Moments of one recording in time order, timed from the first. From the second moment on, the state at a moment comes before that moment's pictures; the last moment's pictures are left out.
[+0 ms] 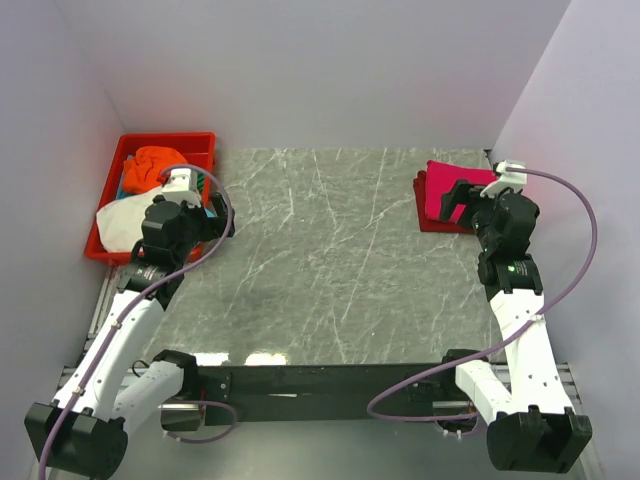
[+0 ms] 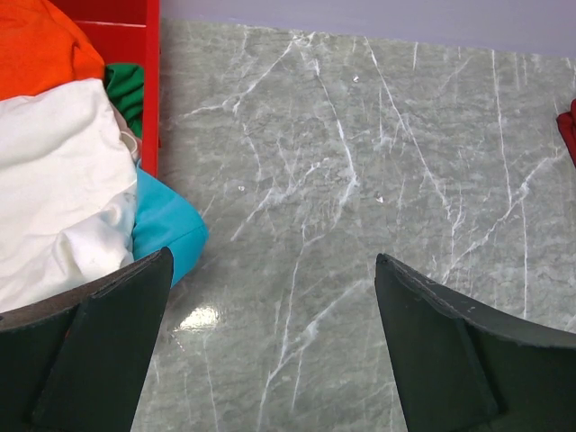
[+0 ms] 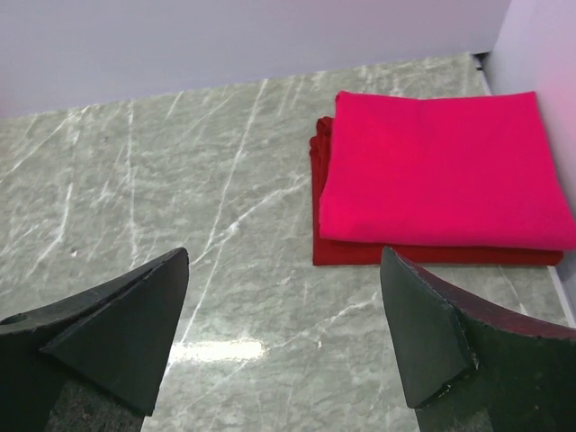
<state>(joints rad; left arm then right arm) -0.22 0.88 0.82 -0.20 -0.08 -0.23 -0.07 0.88 0.88 -0.20 -0.06 0.14</state>
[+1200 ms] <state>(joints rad) 0.22 1.24 0.90 -0.31 0.09 -0.51 -0.07 0.87 0.88 -0.41 -0.62 -0.20</state>
